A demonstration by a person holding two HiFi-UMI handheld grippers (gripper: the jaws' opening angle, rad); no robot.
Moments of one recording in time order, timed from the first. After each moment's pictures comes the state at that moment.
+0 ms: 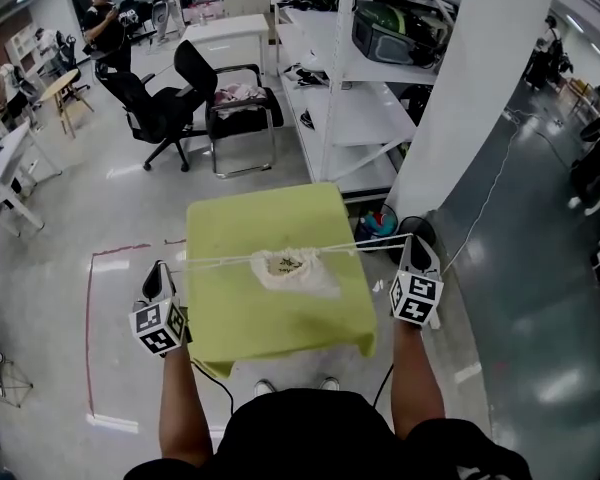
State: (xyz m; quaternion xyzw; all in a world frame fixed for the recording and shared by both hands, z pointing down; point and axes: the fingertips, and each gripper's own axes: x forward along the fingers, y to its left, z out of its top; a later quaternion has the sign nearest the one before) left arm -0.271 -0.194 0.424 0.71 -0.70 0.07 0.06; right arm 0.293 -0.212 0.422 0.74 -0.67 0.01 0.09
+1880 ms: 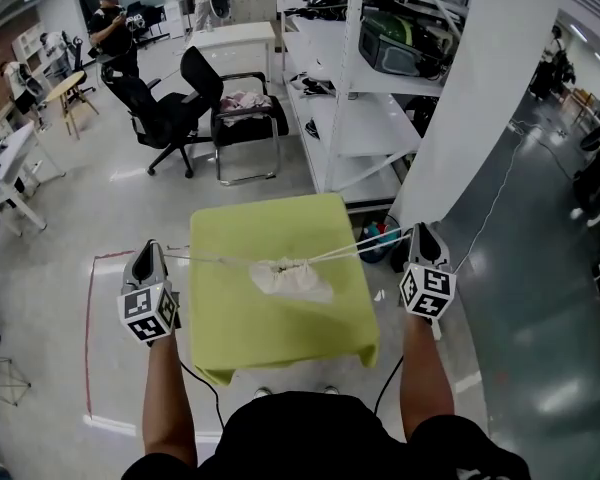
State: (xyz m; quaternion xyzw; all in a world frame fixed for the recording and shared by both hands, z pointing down) left arm -0.274 -0.229 0.360 0.72 -0.69 0.06 0.00; right arm 0.287 -0.245 0.370 0.71 -0.70 -0.03 0.04
